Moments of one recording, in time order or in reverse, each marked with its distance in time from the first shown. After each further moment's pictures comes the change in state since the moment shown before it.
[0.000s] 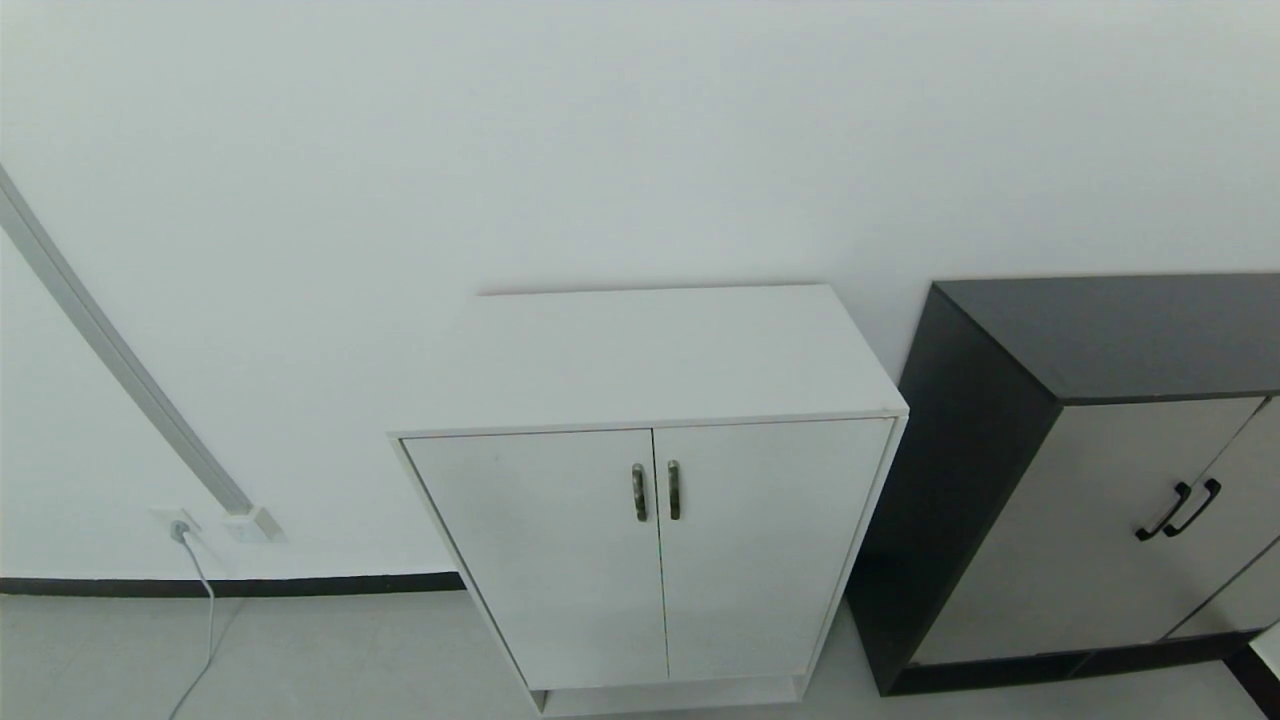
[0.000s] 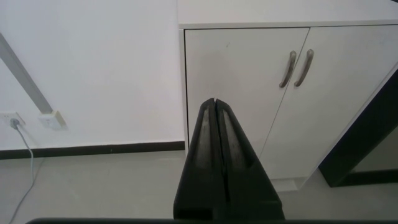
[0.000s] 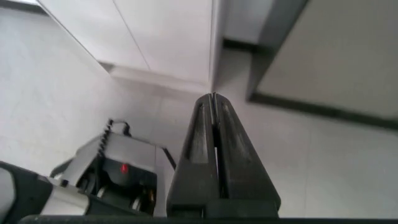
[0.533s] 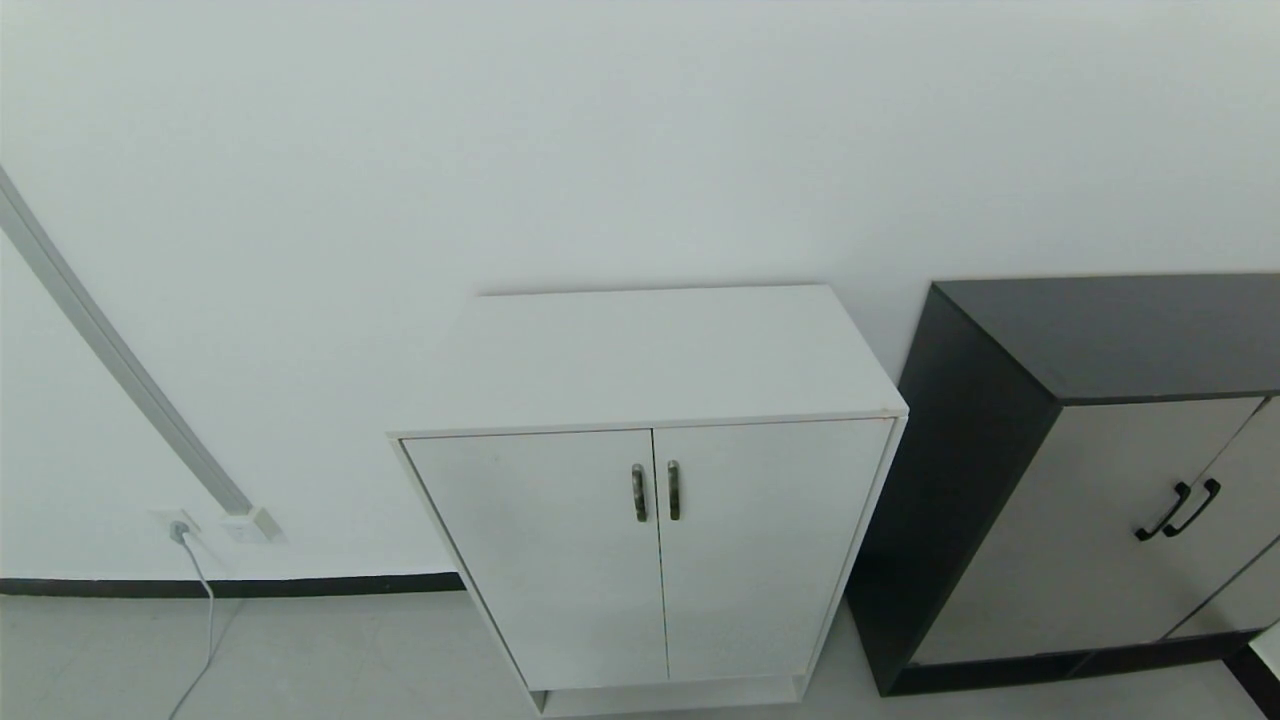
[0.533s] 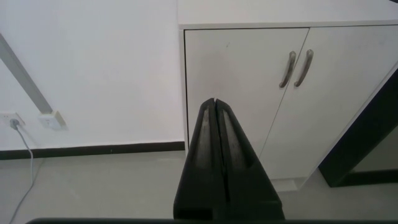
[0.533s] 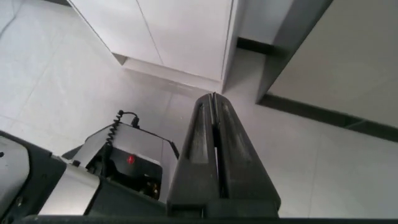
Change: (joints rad) left arm 0.000 0.000 0.000 0.000 0.000 0.000; right arm 0.095 -0.083 0.000 0.091 0.017 0.004
